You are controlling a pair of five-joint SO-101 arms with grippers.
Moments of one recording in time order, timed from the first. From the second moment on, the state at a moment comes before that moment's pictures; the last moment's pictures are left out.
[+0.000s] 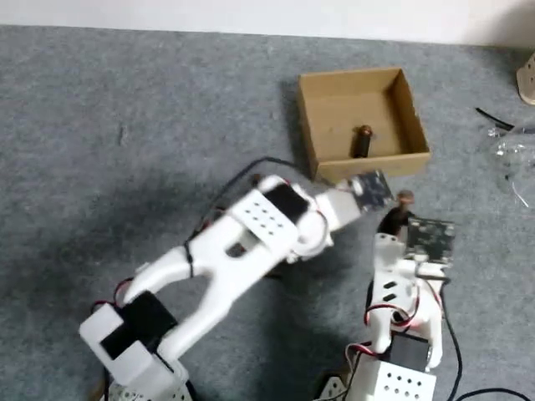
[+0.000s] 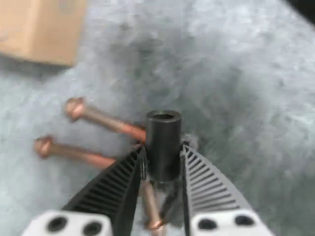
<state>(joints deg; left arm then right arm) 40.5 3.9 14.5 62.4 -19.6 10.5 -104.0 96.0 32.4 8.1</state>
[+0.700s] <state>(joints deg) 44.3 13.0 16.4 55.6 -18.6 12.7 -103.8 96.0 32.0 6.3</state>
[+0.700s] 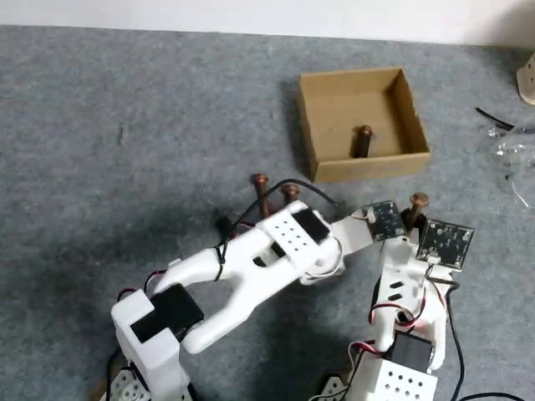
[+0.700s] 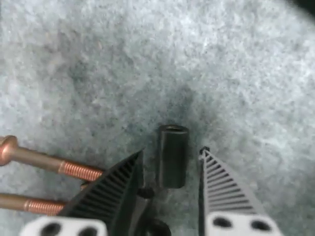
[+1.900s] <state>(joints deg) -14.2 -18.8 39.1 53.5 18.7 8.4 -104.0 96.0 31.5 8.7</state>
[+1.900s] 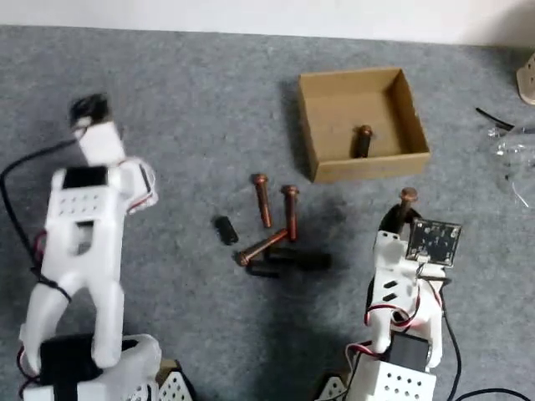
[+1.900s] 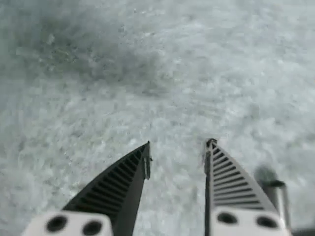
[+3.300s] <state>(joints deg) -19.5 -31.9 60.1 24.7 17.9 -43.6 -5.7 36.7 36.9 15.3</state>
